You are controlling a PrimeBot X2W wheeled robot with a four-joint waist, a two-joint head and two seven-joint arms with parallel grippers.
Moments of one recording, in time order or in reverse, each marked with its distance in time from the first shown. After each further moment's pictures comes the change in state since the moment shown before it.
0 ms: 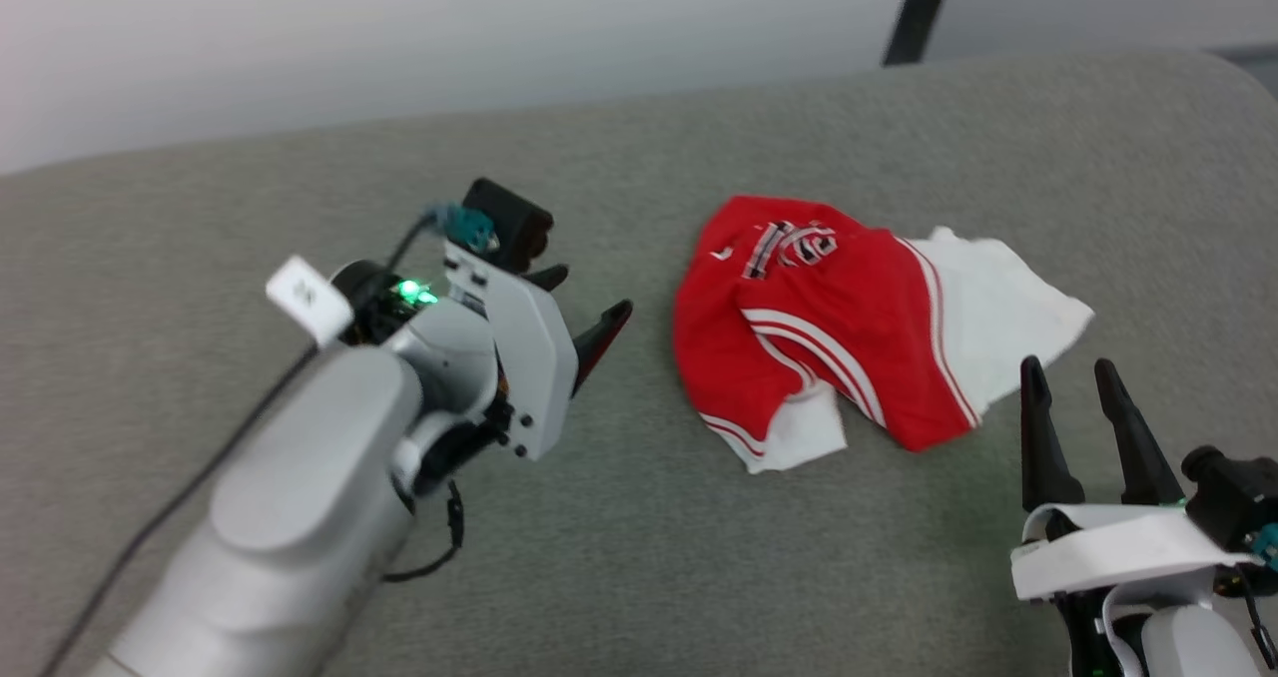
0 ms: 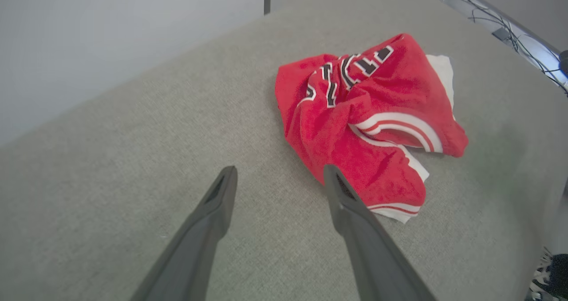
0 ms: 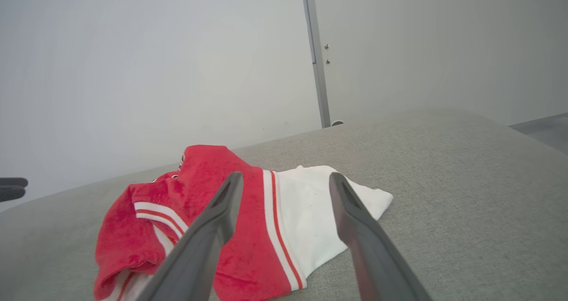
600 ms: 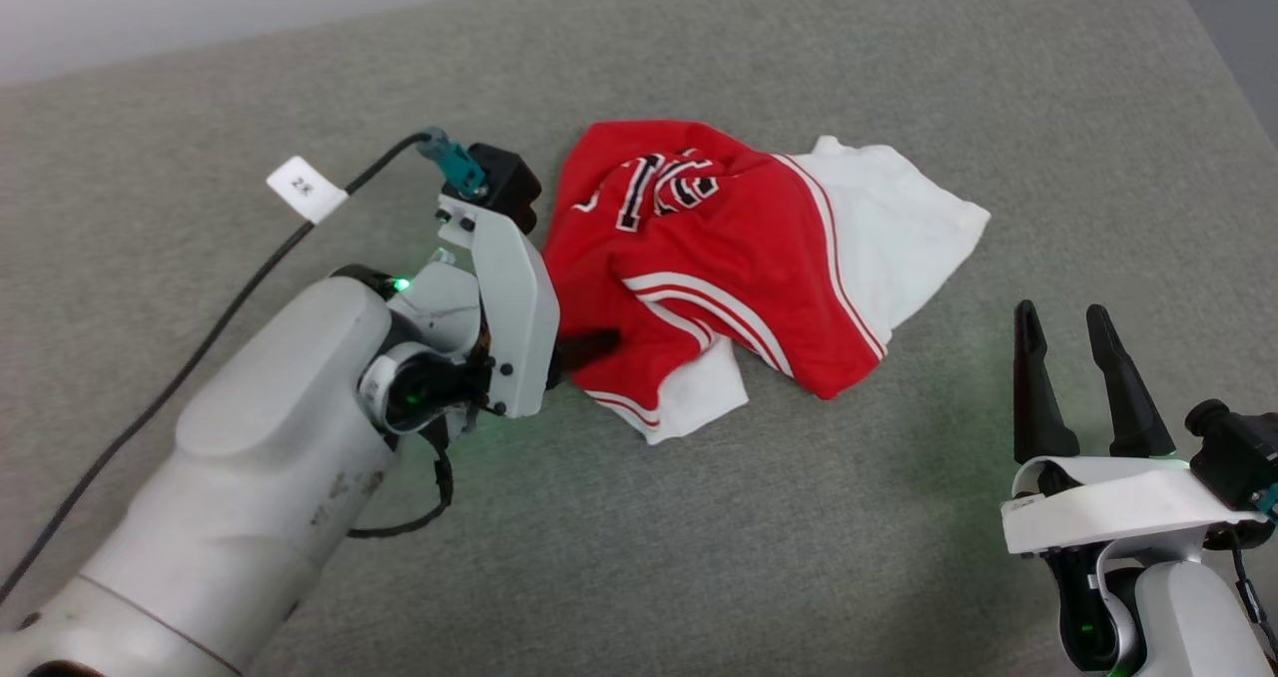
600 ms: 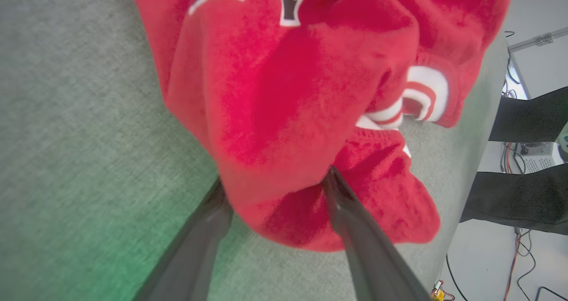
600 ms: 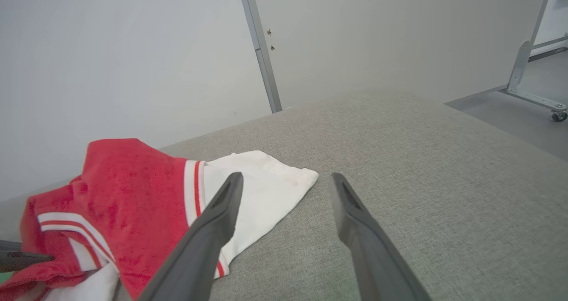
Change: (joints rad) left arm -0.205 0.060 -0.207 0.166 -0.455 -0.001 0.302; right arm -0.076 0.013 0.023 -0.011 0.061 0.000 -0.001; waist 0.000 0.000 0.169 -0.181
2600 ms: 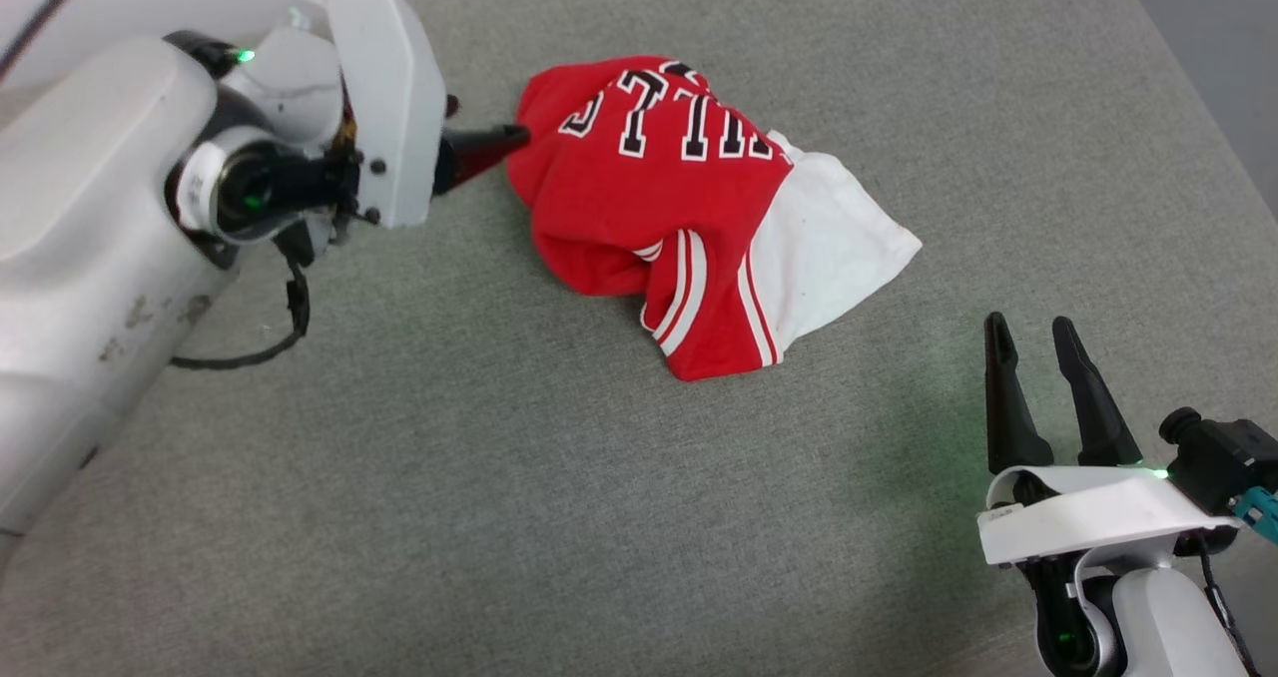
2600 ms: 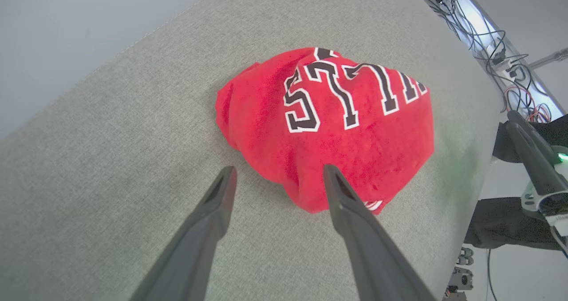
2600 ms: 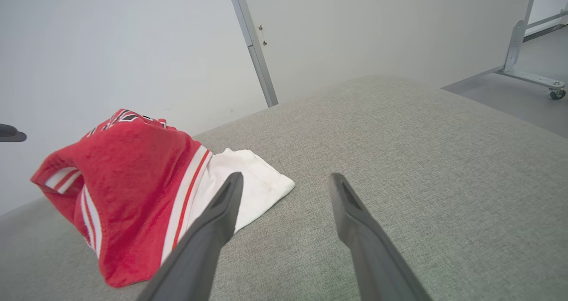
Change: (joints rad) left arm -0.389 0.240 -0.257 -0.119 -0.269 0.084 0.017; right arm 0.007 0.001 0.051 0.009 0.073 0.000 0.000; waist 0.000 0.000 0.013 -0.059
